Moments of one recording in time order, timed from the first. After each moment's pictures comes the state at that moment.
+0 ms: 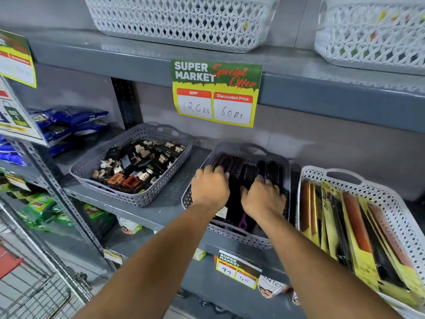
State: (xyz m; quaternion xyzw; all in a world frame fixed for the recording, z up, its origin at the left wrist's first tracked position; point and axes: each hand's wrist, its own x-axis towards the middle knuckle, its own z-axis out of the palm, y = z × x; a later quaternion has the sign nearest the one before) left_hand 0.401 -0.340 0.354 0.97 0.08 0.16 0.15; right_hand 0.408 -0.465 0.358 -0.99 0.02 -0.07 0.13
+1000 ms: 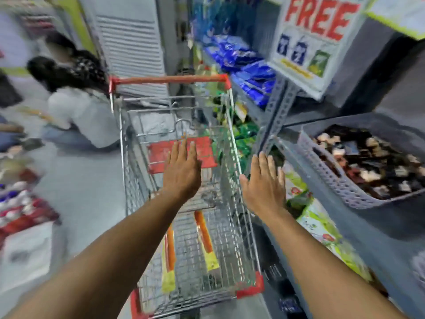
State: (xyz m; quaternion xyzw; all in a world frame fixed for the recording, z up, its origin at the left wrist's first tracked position) left_hand 0.063 0.024 0.259 0.85 0.50 0.16 0.08; right_hand 0.222 -0.098 0.283 -0.85 -0.51 -0.01 0.09
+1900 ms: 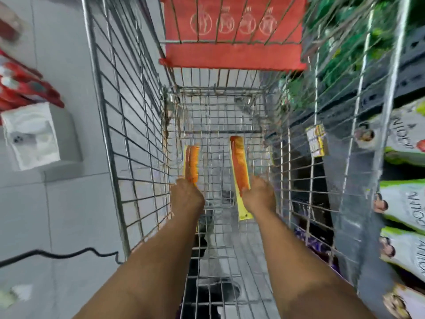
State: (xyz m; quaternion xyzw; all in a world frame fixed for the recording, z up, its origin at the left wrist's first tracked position) left_hand -0.013 -0.017 -0.052 0.48 0.78 -0.11 0.38; right_hand 0.151 -0.056 -0.034 -0.87 -0.31 0.38 -0.03
